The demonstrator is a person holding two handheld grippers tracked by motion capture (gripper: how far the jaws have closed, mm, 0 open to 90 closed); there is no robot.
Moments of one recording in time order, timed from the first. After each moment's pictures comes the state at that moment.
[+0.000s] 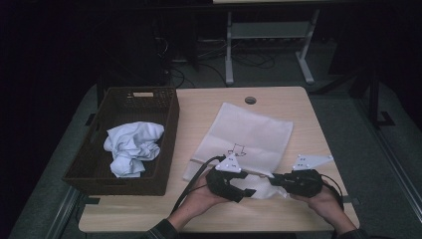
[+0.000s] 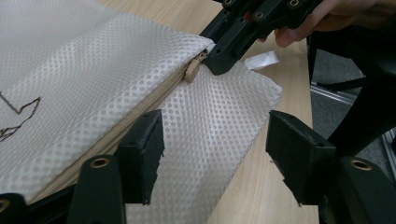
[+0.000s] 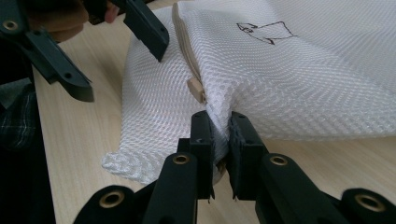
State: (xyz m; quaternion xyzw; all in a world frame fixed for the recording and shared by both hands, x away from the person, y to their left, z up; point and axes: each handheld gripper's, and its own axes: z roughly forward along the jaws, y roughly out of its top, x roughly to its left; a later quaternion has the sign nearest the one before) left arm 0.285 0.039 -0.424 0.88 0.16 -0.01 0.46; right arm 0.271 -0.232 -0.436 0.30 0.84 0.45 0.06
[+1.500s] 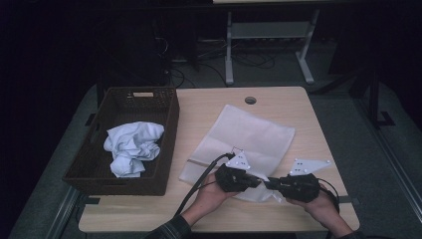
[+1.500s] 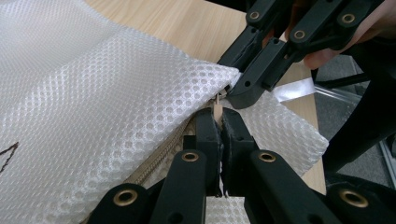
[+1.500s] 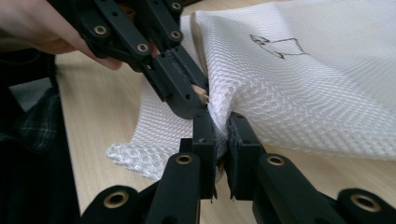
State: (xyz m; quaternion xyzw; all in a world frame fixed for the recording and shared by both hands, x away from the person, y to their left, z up) left arm 0.296 0.020 -0.429 0.88 0.15 -0.03 0.45; right arm 0.258 -0.219 -0.431 0.29 0.84 0.47 0.06
